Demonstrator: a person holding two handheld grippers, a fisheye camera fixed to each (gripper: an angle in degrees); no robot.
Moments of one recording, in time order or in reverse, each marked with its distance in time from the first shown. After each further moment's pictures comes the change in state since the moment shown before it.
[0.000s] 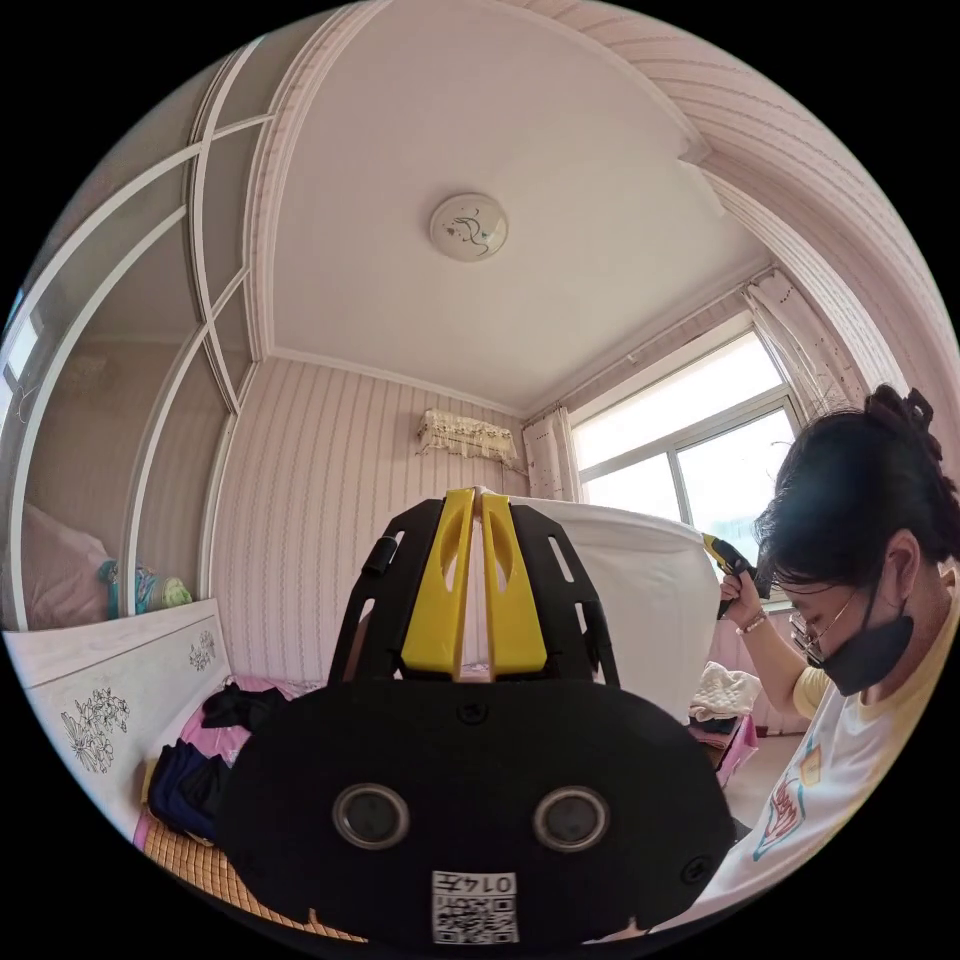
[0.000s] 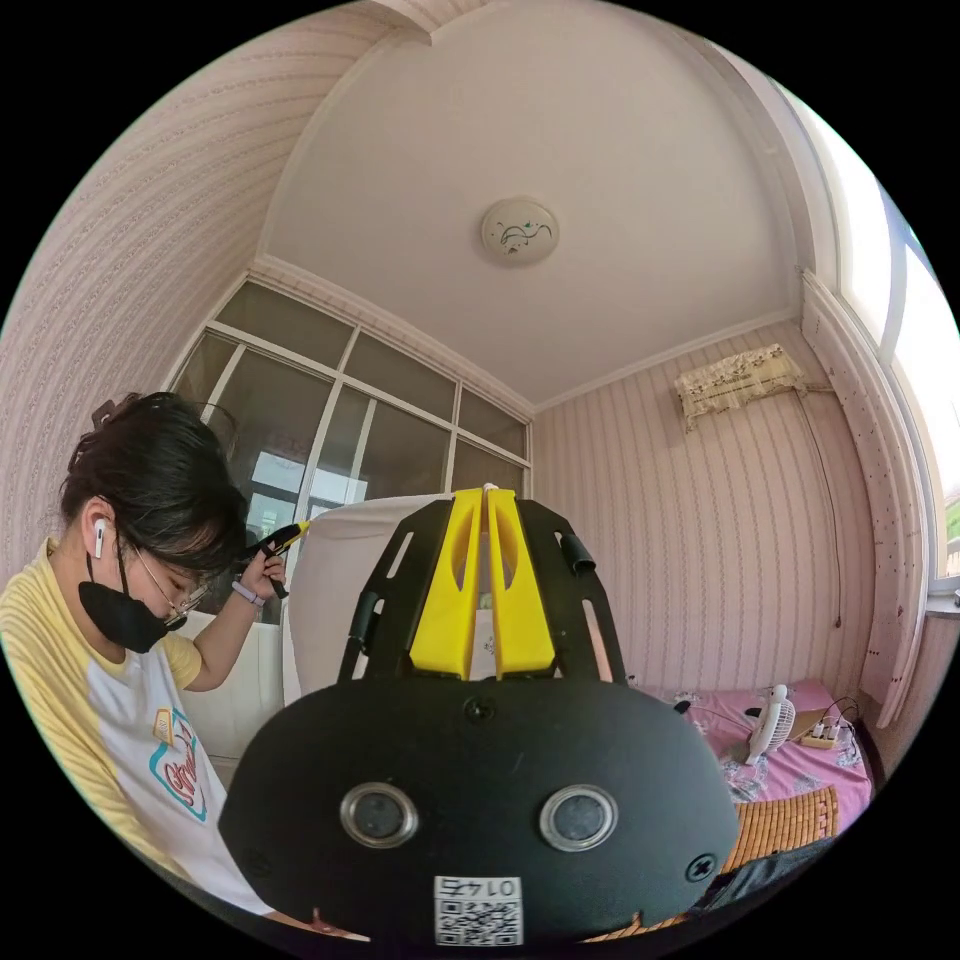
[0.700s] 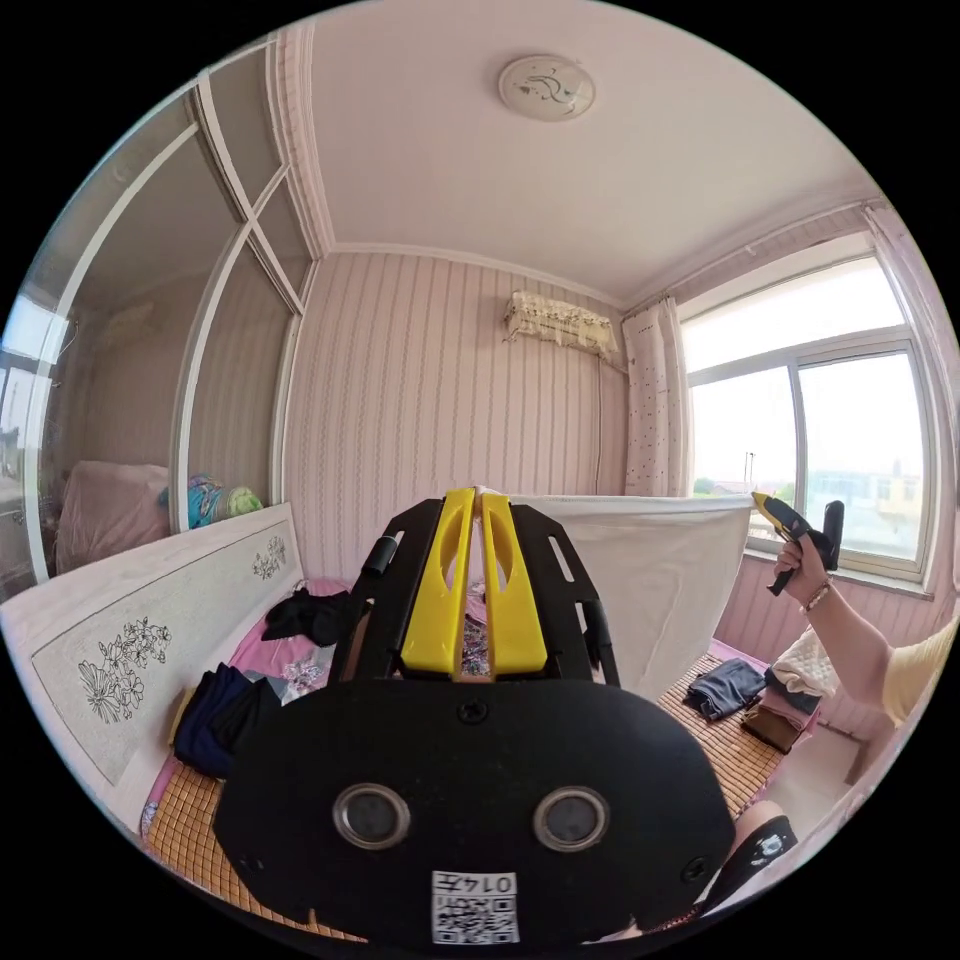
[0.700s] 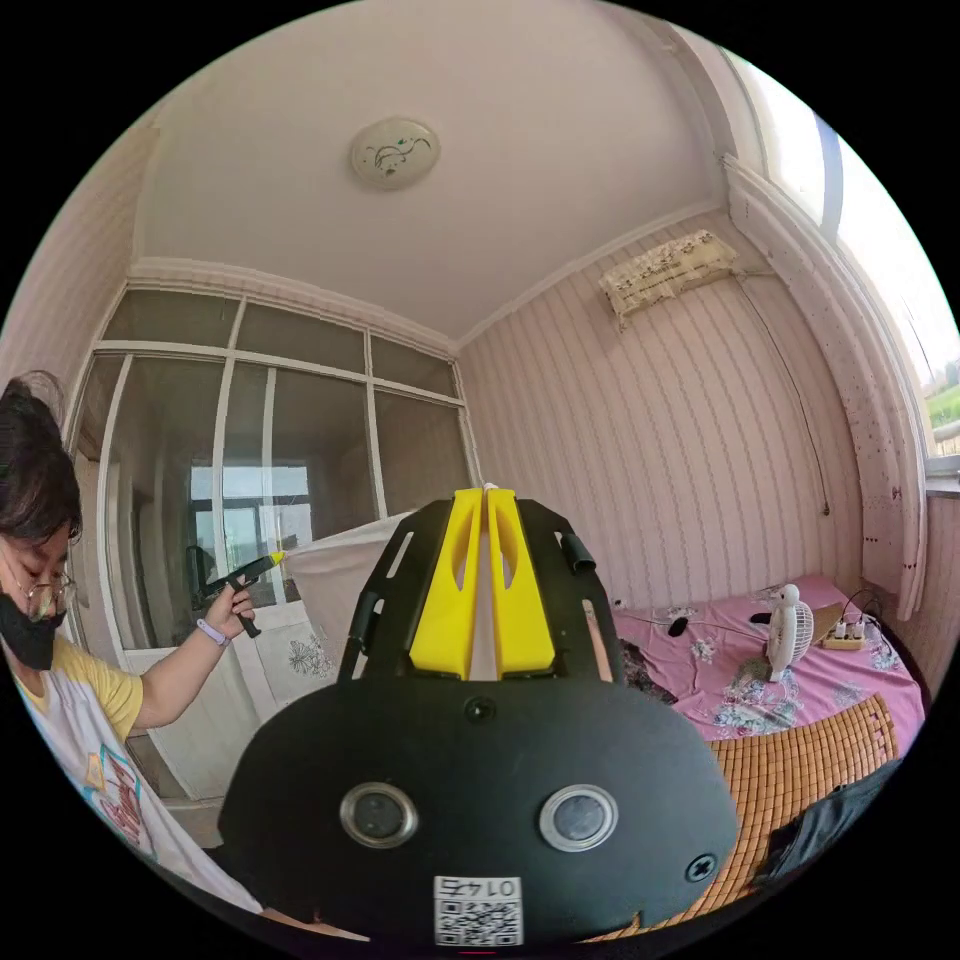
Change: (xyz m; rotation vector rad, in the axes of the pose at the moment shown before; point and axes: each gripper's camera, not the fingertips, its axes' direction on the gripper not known) left arm -0.118 0.084 0.189 -0.254 -0.214 -0.040; right arm 0.158 0.107 0.170 -0.102 0.142 0.178
